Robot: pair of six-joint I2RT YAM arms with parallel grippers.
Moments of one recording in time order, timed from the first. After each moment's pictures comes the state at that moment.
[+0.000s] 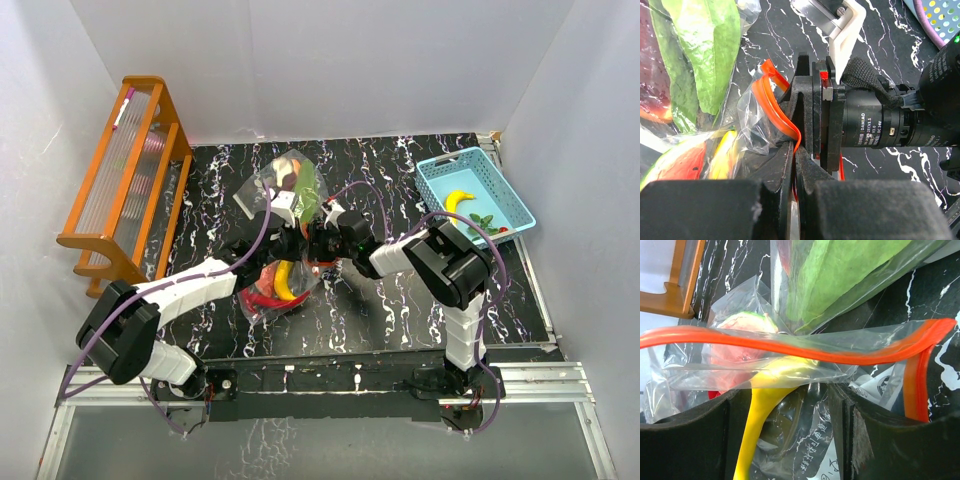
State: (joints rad) left arm -0.68 1.40 0.76 0.15 -0.02 -0.41; right arm 0.65 1.99 0.92 0.64 -0.44 0.70
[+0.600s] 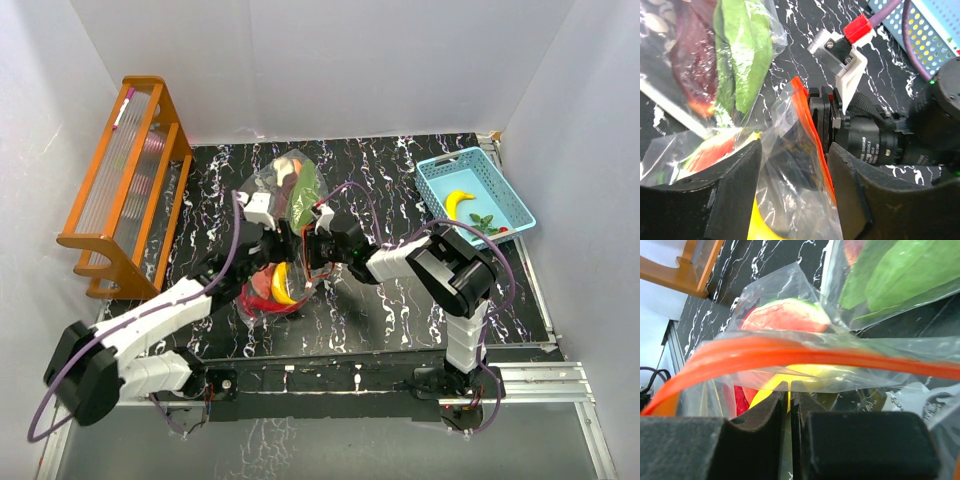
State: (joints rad) left arm -0.69 1.20 0.71 0.08 -0.18 -0.41; right arm 0.71 1.92 0.91 0.64 -0.42 0.63
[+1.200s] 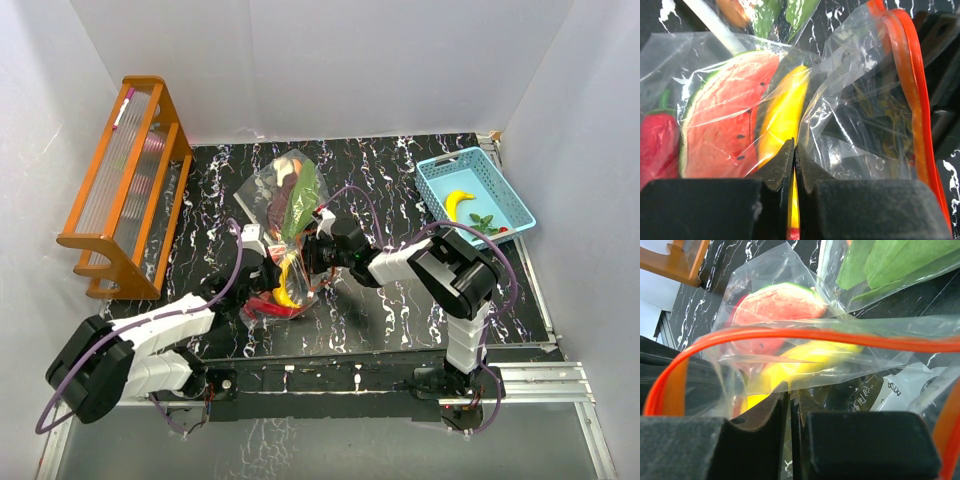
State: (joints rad) left arm -0.70 1.13 0.42 0.16 -0.25 -0.58; right arm 0.72 1.91 0.87 0.62 -0.42 0.60
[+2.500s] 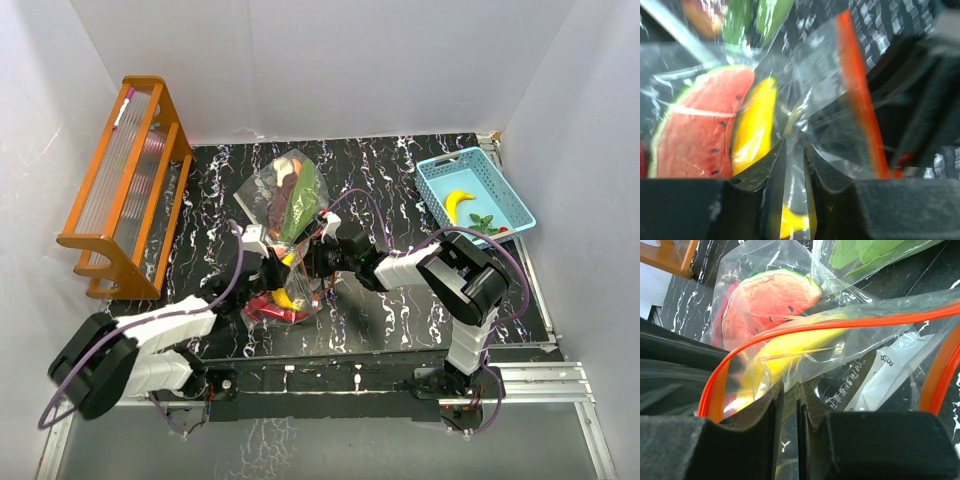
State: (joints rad) left arm -0.70 1.23 0.37 0.35 -0.18 -0.60; right arm 0.72 1.84 0.80 0.59 -0.39 0.58
